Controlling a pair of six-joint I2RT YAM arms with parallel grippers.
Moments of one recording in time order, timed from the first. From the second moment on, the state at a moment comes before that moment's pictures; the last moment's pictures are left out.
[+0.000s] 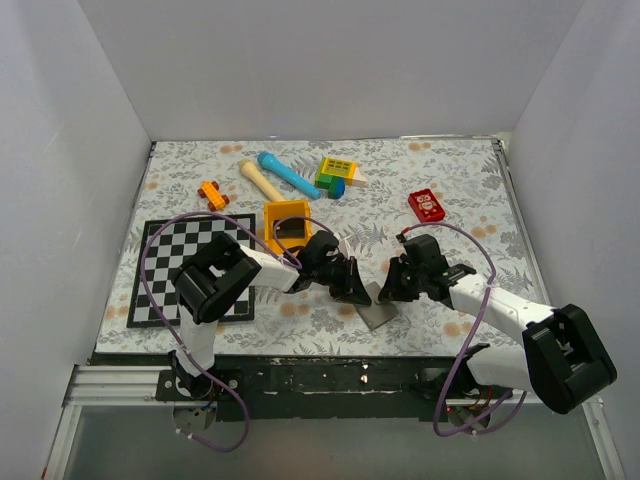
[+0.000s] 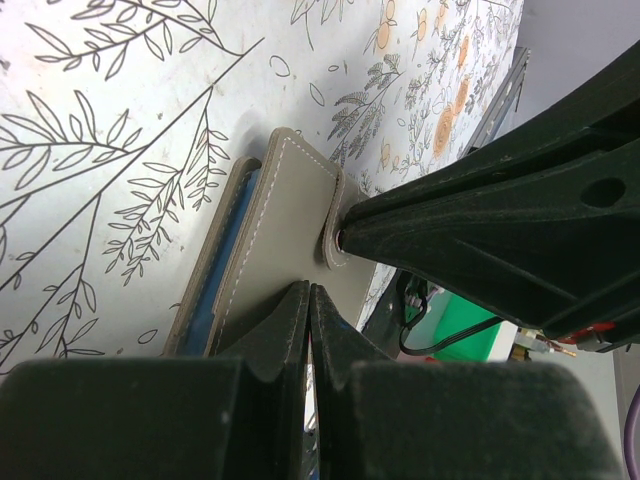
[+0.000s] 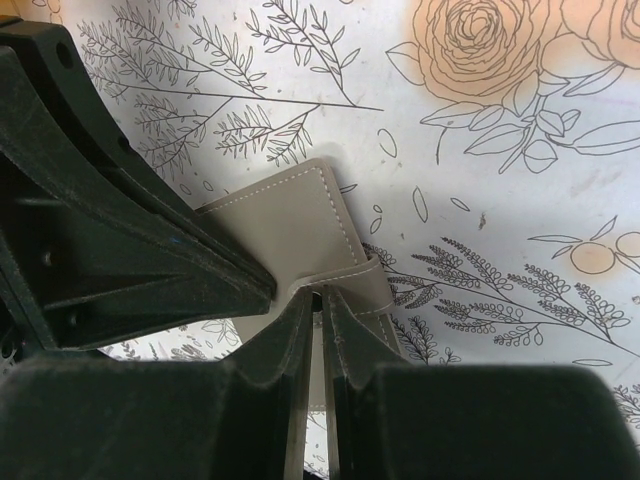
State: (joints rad) left arm -0.82 1.96 0.91 0.36 0.60 -0.90; right arm 0.54 1.21 0.53 -0.26 -0.23 0.59
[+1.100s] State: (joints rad) left arm -0.82 1.96 0.91 0.35 0.61 -0.90; right arm 0.84 1.23 0.57 -0.32 0.21 0.66
